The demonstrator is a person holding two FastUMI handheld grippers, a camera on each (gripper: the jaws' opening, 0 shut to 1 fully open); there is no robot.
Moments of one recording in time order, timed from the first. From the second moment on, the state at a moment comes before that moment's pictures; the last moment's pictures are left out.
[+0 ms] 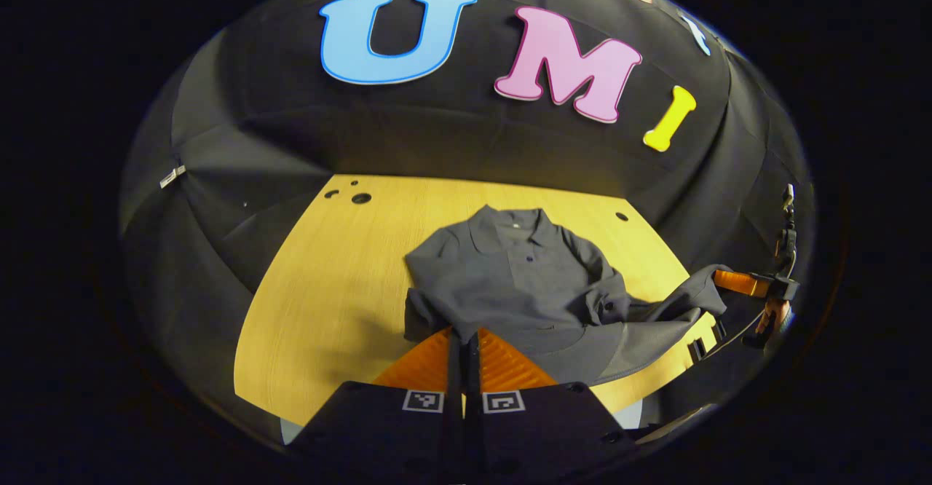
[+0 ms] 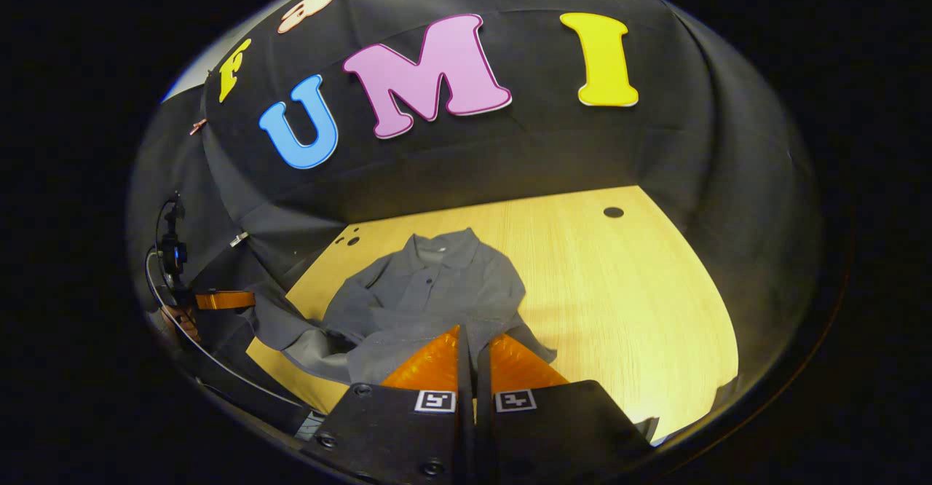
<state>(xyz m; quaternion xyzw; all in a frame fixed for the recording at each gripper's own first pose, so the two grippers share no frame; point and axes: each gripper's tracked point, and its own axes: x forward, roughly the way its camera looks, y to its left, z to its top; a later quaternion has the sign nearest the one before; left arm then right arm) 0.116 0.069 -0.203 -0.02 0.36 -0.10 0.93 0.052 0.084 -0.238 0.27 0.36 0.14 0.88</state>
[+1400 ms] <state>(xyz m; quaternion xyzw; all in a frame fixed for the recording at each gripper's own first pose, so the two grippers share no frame) 0.362 0.069 -0.309 0.02 0.35 -0.04 0.94 0.253 0.120 -0.394 0.22 0.37 0.11 0.90</state>
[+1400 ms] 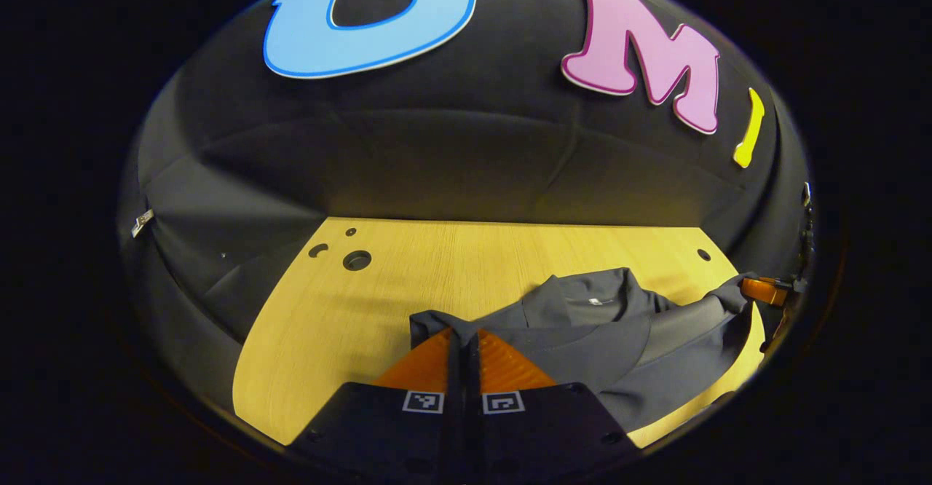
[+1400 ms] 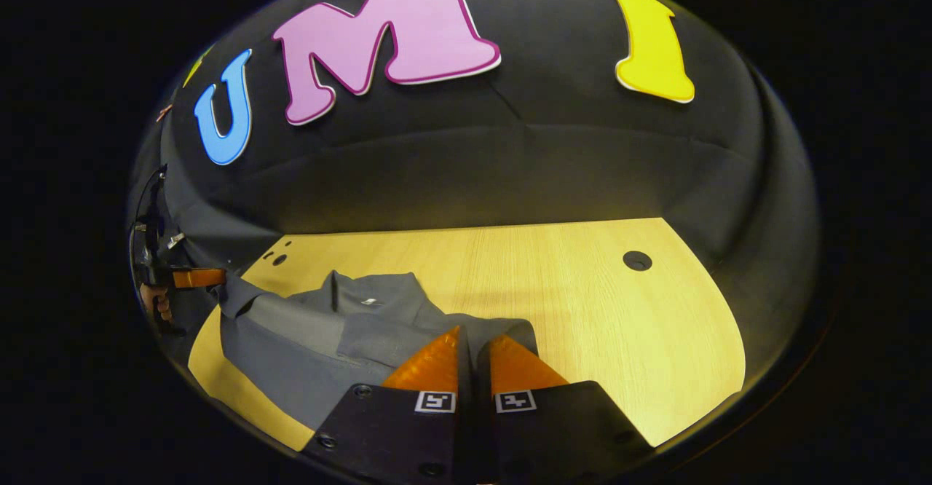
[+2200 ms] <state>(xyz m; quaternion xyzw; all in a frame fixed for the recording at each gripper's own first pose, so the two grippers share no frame) 0.379 0.074 -0.431 0.07 0.41 -0.01 0.91 0.253 0.163 -0.501 0.18 0.44 0.13 0.87</state>
